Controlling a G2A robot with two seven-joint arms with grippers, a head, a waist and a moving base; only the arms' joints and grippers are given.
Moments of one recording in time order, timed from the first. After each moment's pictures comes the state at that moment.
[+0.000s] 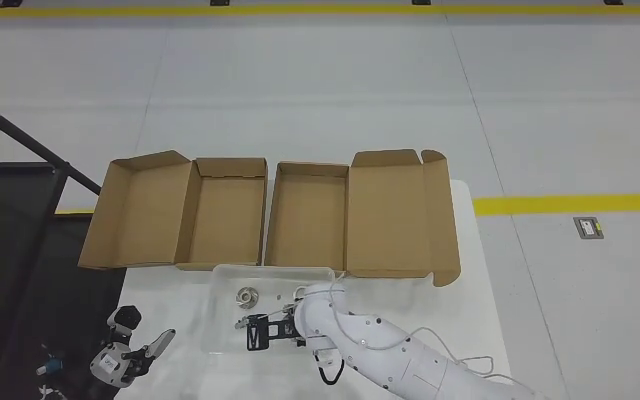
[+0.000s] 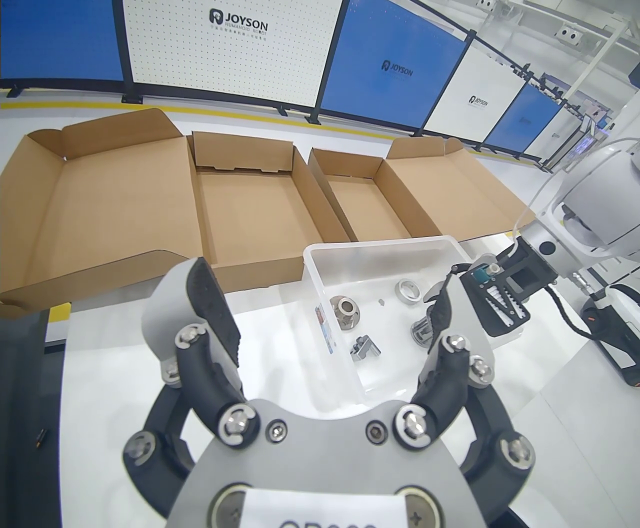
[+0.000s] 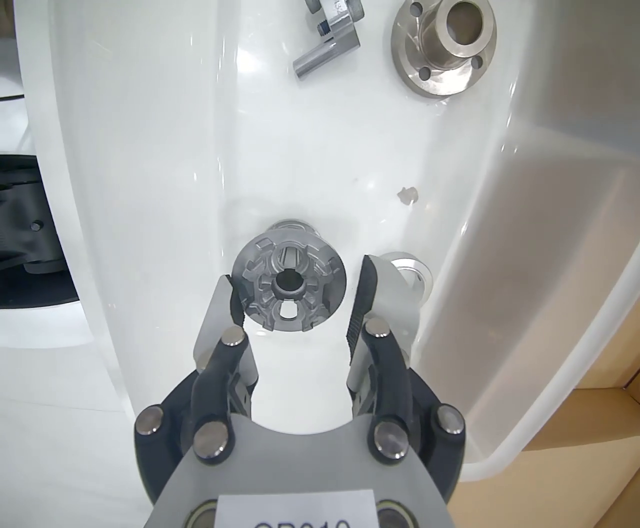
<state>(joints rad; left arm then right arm) 1.83 -1.12 -1.95 -1.75 0.95 -0.72 0.23 -0.53 -1.55 0.41 -1.17 -1.29 -0.62 1.00</state>
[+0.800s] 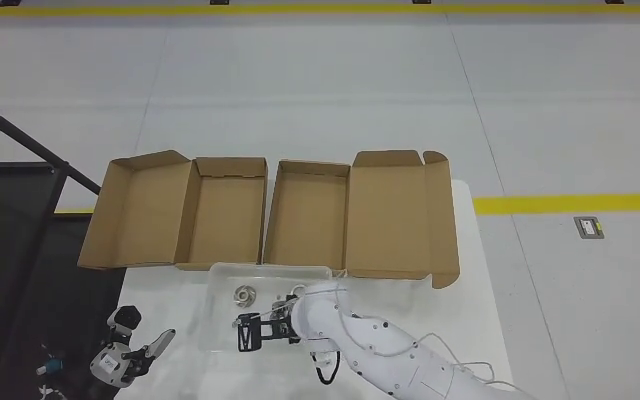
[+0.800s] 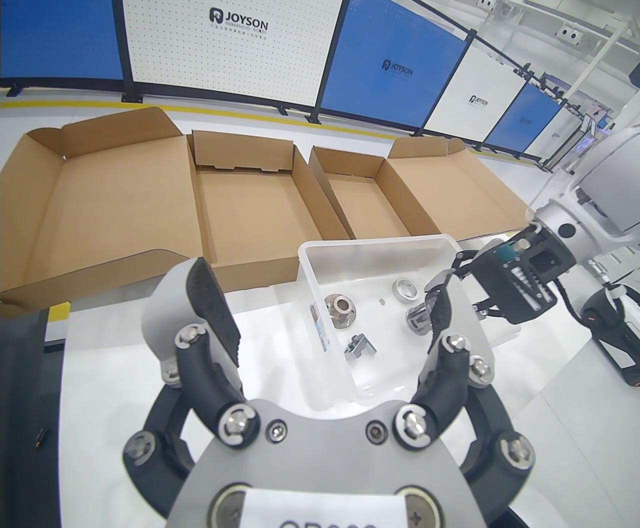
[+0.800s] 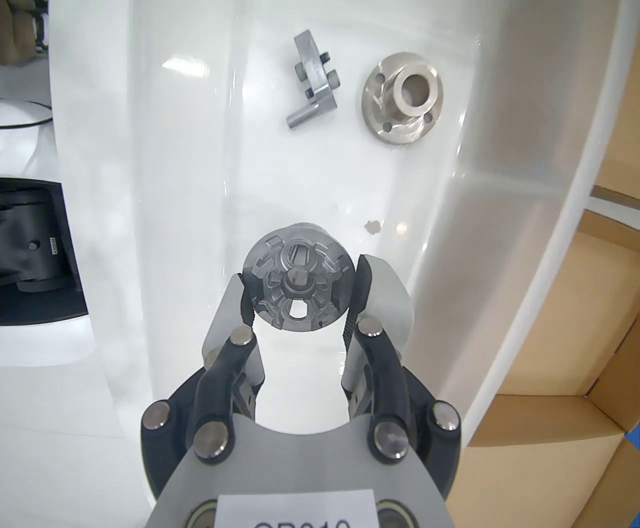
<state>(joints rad) 1.83 -1.12 -1.95 -1.75 0.95 -0.72 0.23 -0.59 -1.52 0.52 -1.36 -1.35 -0.67 0.98</state>
